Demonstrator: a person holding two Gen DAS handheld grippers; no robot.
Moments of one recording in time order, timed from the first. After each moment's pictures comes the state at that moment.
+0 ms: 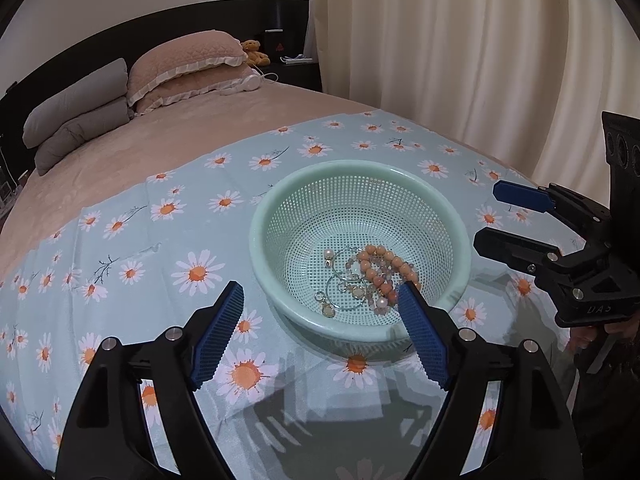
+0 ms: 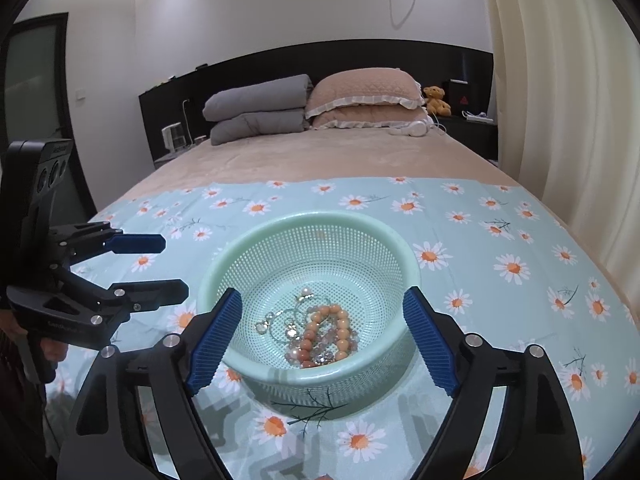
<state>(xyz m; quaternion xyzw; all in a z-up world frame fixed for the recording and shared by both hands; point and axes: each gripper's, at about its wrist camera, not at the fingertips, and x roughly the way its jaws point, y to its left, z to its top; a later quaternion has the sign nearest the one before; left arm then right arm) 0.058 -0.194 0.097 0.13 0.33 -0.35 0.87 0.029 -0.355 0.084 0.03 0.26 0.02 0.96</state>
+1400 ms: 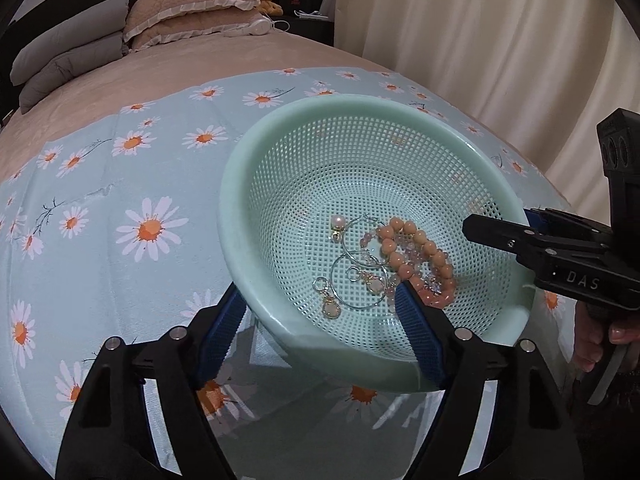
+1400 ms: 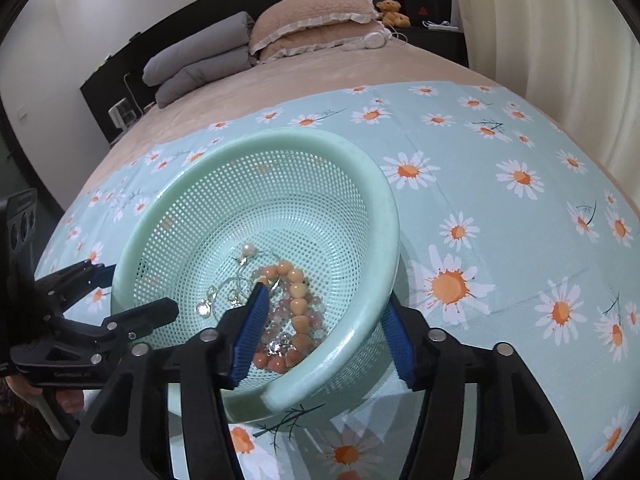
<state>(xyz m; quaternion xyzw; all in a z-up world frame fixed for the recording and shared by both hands) 0.111 -0.221 0.026 0.09 0.42 -0.35 0.83 0.102 -0.389 0.026 0.11 0.40 -0.04 0.91</state>
